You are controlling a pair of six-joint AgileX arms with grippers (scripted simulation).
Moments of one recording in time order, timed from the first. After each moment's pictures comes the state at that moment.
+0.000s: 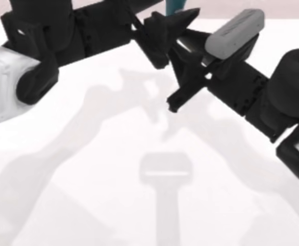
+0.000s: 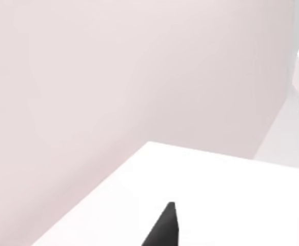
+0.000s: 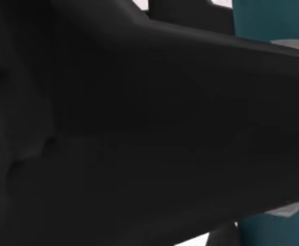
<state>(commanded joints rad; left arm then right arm) -0.51 1.58 1.02 0.52 0.60 0.10 0.63 1.61 0.72 1.03 -0.15 0.05</state>
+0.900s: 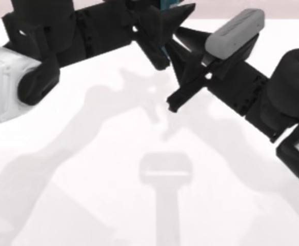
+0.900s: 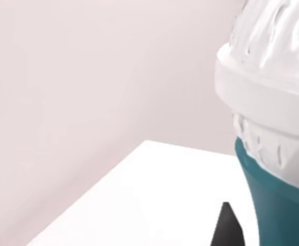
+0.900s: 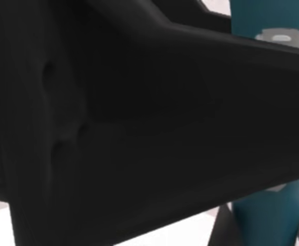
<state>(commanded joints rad) -0.51 1.58 1.02 0.52 0.60 0.10 0.63 1.61 0.72 1.03 -0.15 0.05</state>
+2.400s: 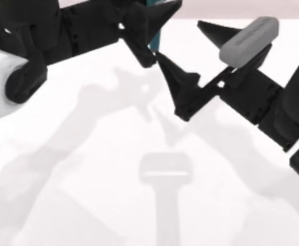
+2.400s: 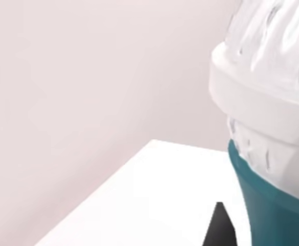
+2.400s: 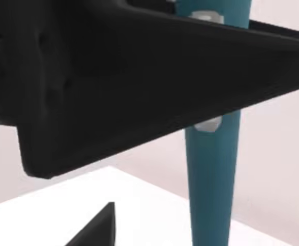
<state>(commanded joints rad) -0.46 1.55 1.00 0.52 0.64 0.11 0.61 1.54 0.64 1.03 -0.16 0.04</state>
